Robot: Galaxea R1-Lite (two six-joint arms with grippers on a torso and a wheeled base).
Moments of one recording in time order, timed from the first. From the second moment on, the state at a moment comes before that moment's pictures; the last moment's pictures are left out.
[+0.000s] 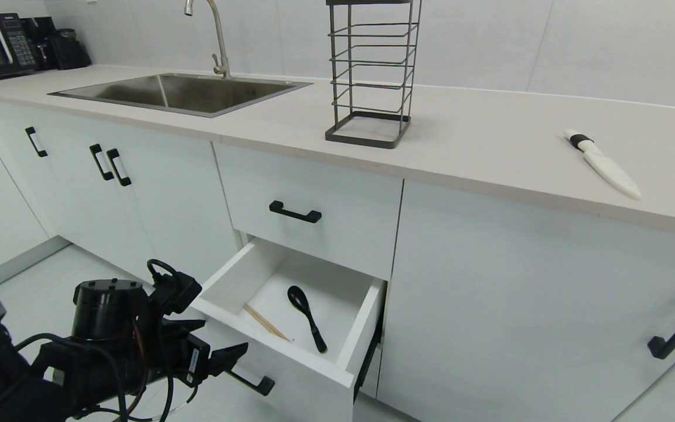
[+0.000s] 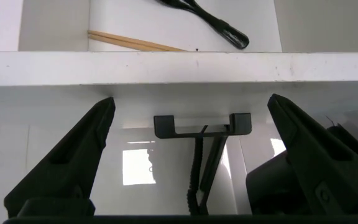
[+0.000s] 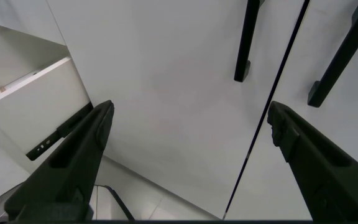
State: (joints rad) left arm -0.22 1.87 -0.23 -0.99 -0.29 0.11; right arm 0.08 0.10 0.00 0.01 0.01 0.02
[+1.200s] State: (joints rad) left arm -0.24 1.99 -0.39 -1.01 -0.29 0.10; right arm 0.08 0.10 0.00 0.01 0.01 0.02
